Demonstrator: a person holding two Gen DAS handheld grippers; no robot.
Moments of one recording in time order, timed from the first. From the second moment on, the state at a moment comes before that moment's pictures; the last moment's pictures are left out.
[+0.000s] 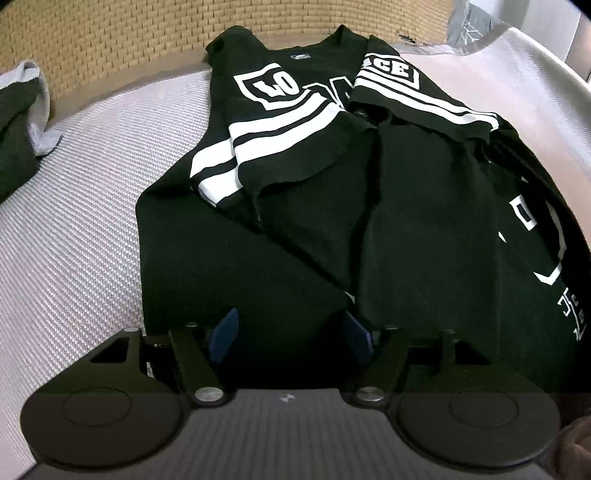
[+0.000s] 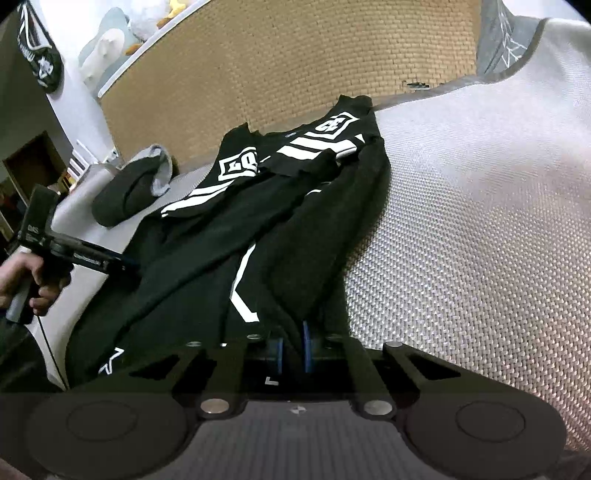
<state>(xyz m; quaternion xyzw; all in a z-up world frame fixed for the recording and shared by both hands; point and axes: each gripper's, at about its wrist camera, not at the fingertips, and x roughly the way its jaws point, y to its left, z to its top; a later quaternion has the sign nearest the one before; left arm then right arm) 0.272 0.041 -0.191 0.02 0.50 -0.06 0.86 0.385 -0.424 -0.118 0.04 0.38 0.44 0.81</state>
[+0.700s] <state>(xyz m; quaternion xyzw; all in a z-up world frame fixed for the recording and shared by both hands) 0.240 0.051 -0.159 0.02 0.44 -0.03 0.90 0.357 -0.410 -0.105 -0.05 0.34 0.45 0.82</state>
